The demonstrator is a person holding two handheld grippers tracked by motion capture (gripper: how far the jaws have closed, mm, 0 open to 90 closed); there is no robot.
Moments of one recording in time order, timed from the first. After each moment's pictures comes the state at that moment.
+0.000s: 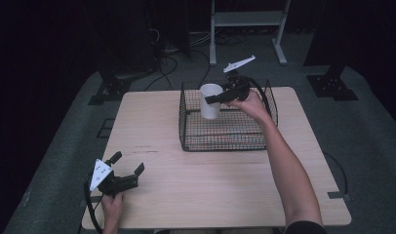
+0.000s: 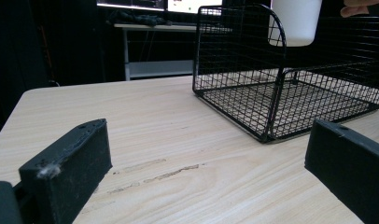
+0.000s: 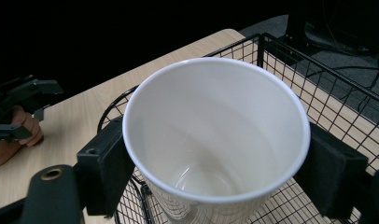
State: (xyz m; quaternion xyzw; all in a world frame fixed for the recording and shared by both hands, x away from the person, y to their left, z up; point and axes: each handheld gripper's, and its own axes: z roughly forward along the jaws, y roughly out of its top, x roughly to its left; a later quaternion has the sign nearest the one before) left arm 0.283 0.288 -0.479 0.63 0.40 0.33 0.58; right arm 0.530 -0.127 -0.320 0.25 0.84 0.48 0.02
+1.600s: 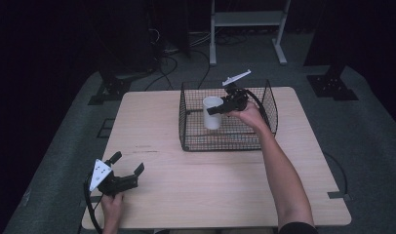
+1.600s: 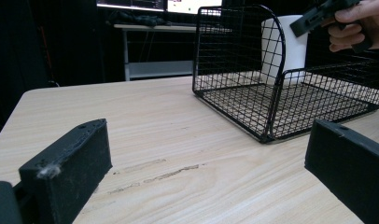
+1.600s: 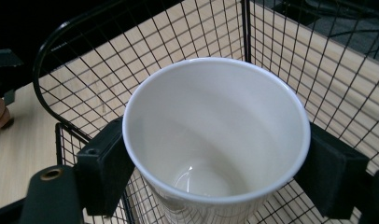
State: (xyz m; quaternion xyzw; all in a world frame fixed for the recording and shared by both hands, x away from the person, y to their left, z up) left arm 0.282 0.288 -0.479 0.63 0.40 0.33 0.58; right arm 0.542 -0.130 -0.379 0.28 0.85 0.45 0.00
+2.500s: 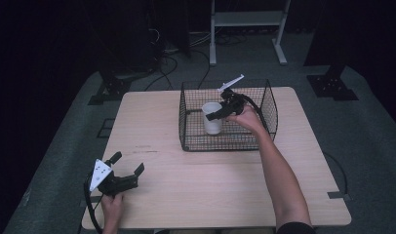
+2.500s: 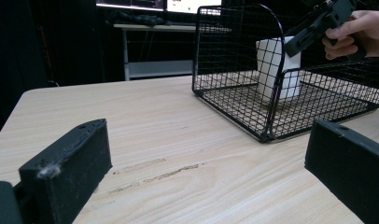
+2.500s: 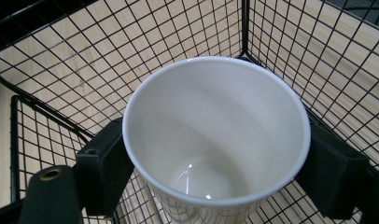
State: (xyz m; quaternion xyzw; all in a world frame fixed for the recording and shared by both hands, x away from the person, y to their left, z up) left arm 0.282 0.288 -0.479 0.63 0.40 0.33 0.58; right arm 0.544 -0.118 -0.397 0.28 0.87 0.40 0.01
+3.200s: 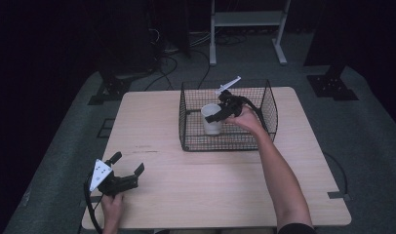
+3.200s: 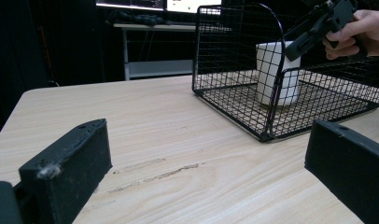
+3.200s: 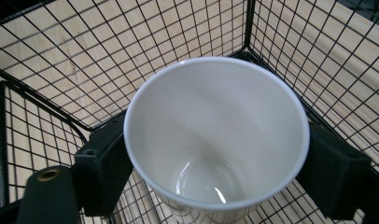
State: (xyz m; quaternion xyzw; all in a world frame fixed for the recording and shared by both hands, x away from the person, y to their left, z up) left arm 0.282 0.288 -0.479 0.63 0.40 0.33 0.58; right arm 0.538 -0.112 -0.398 0.27 0.88 0.38 0.03
